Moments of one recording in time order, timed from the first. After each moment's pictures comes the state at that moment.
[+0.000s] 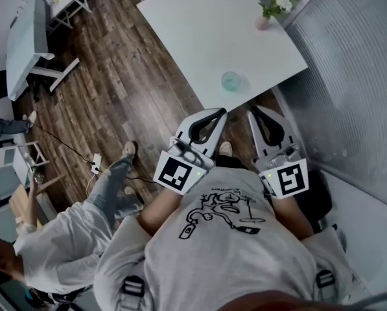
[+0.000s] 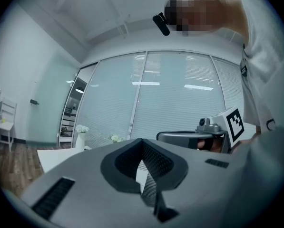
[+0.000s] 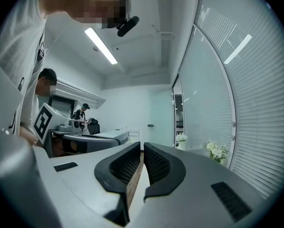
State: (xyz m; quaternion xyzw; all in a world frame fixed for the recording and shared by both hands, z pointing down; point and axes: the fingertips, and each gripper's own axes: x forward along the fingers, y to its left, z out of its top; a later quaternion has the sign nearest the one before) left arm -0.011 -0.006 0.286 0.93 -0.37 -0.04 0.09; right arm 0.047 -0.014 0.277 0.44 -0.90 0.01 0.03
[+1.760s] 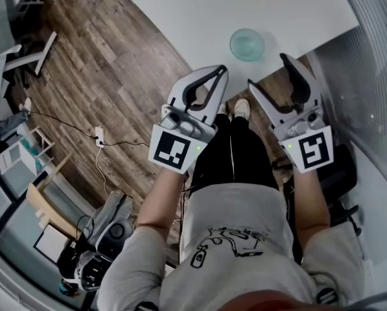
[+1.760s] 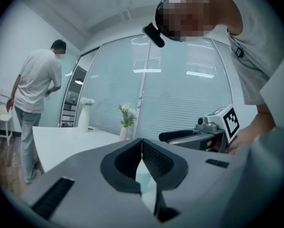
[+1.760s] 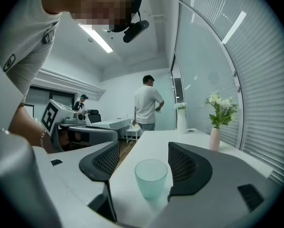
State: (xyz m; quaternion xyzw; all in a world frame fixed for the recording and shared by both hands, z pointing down) left arm -0.007 -0.096 0.520 0.93 -0.36 0.02 0.09; right arm 0.064 -0.099 0.527 0.42 -0.90 0.06 0.06
